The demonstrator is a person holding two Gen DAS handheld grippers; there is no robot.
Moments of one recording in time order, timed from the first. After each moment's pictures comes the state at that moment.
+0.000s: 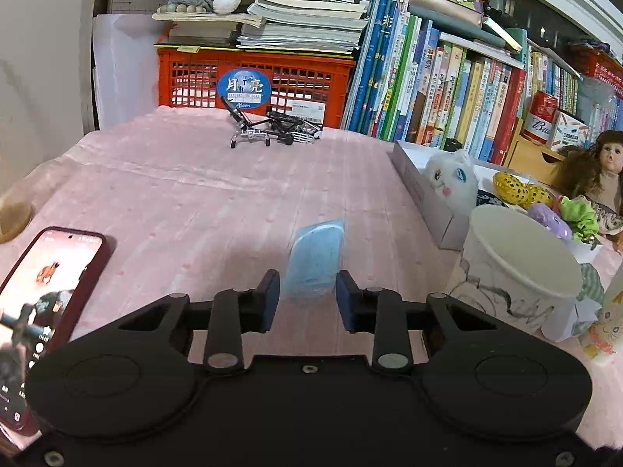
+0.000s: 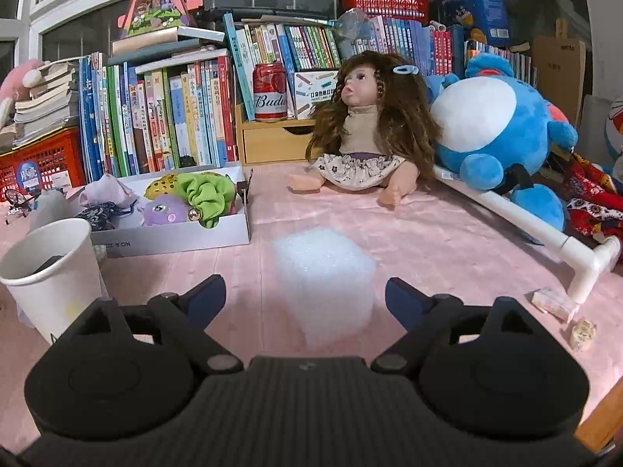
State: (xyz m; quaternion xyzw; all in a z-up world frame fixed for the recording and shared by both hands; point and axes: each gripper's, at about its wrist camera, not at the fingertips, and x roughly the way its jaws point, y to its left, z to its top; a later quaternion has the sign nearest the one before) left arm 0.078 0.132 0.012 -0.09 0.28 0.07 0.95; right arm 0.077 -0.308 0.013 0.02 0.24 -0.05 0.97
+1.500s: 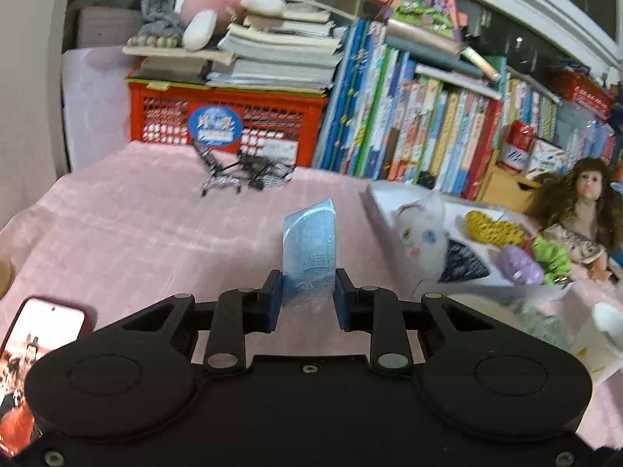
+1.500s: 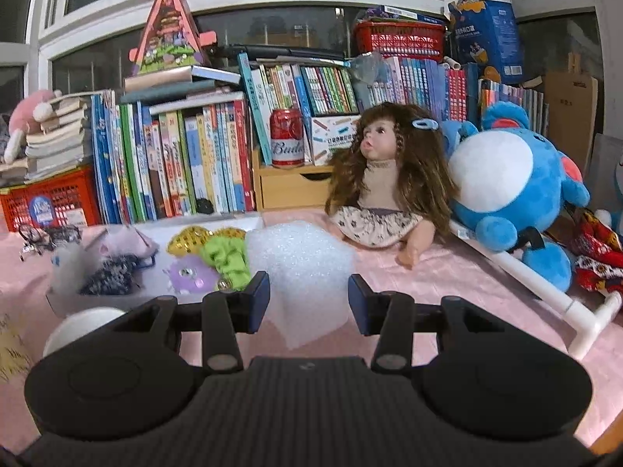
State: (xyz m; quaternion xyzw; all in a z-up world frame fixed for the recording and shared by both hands) left arm 0.102 0.135 0.064 -0.09 0.26 0.02 0.96; right arm 0.091 -0.294 0.070 0.03 0.20 -0.04 0.98
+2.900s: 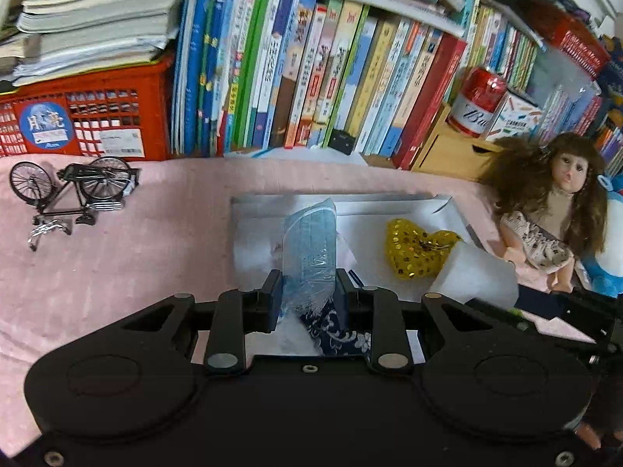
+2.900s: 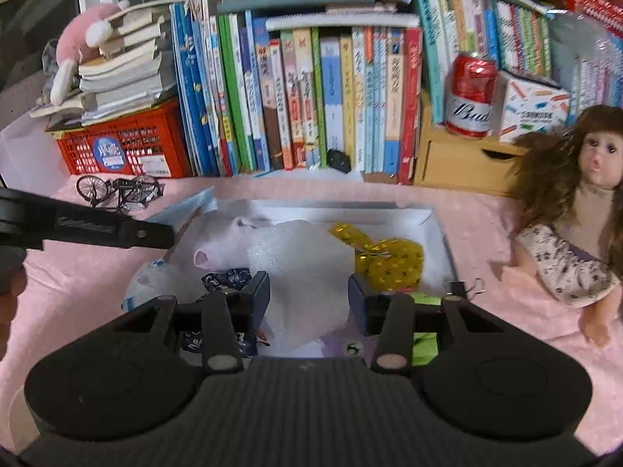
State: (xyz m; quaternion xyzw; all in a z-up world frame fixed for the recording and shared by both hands) left arm 0.334 0.034 0.106 -0.08 0.42 -0.08 0.90; right arm 0.274 -0.169 0.090 -0.01 0.37 0.12 0.92
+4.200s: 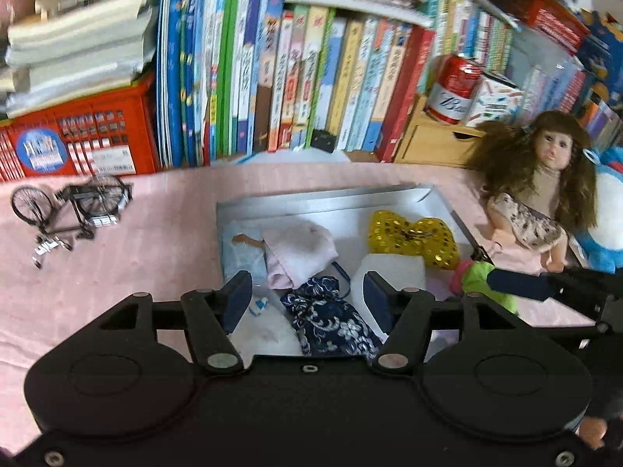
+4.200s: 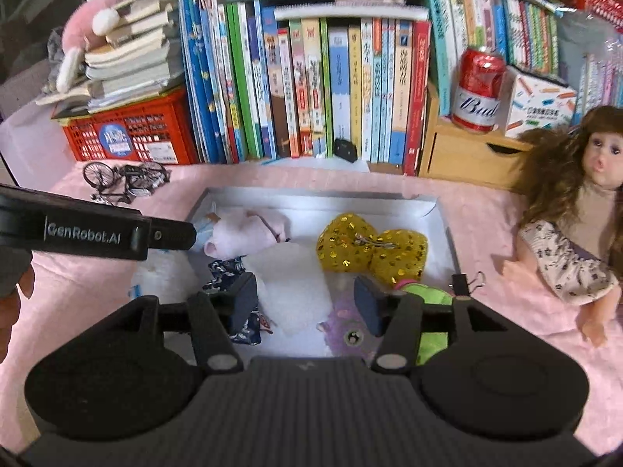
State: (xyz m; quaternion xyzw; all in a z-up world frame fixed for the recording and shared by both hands) left arm 0.309 0.016 0.127 -0.03 0.41 -0.10 0.91; right arm 0.265 -0.169 0.100 -0.02 0.39 0.13 0.91
